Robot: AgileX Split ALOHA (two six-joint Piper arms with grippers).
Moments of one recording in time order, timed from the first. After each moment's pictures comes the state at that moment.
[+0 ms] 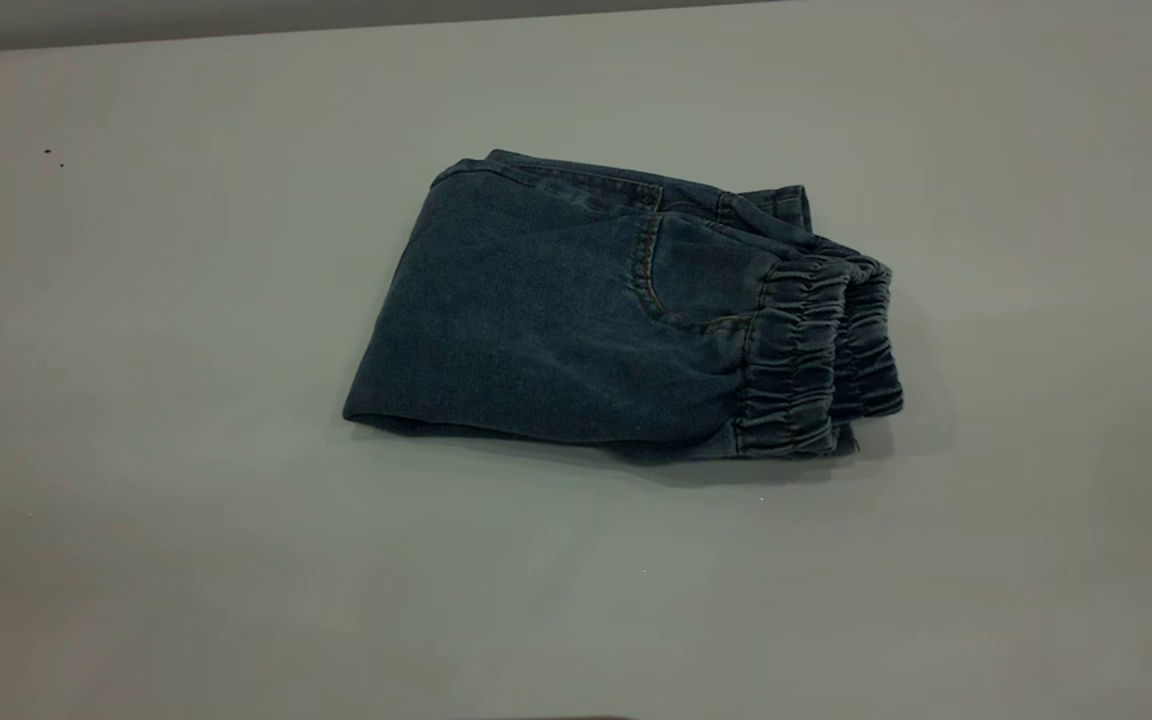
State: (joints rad) left arm -0.30 0.35 -0.49 -0.09 1.11 0.09; right arm 0.67 0.33 -0.47 0.00 1.12 0.17
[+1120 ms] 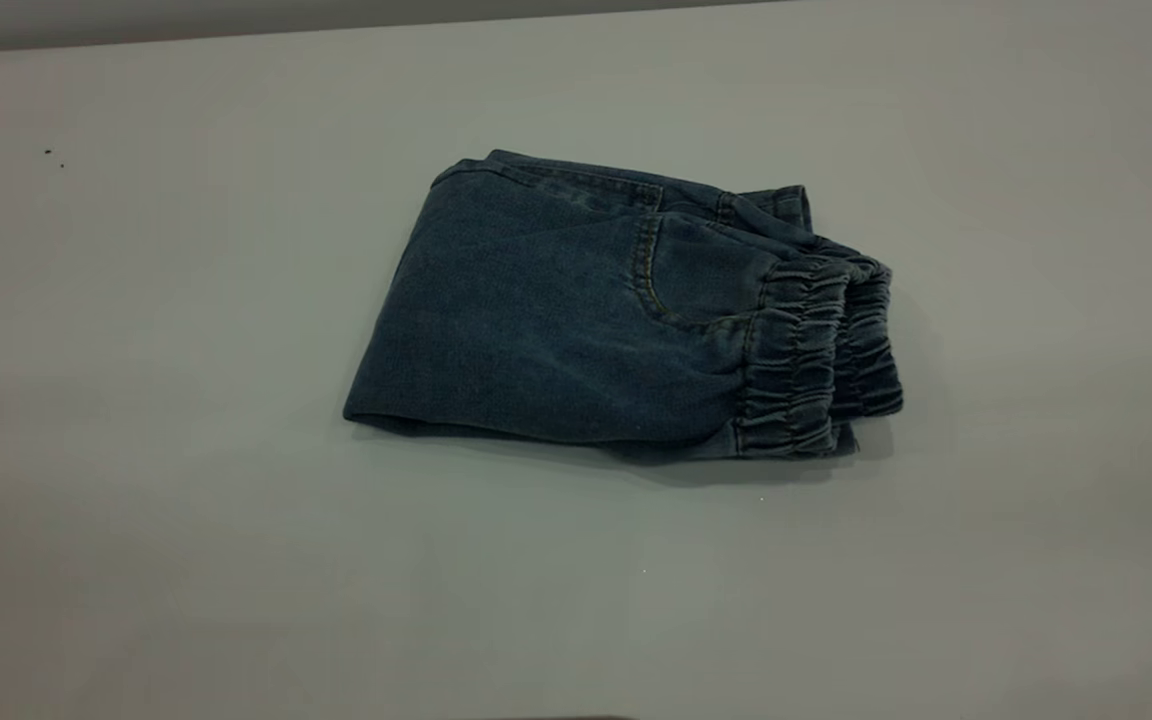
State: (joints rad) left arm -0.03 0.10 -0.49 -0.09 1.12 0.09; right arm 0.09 -0.01 -0.47 0.01 1.13 0.17
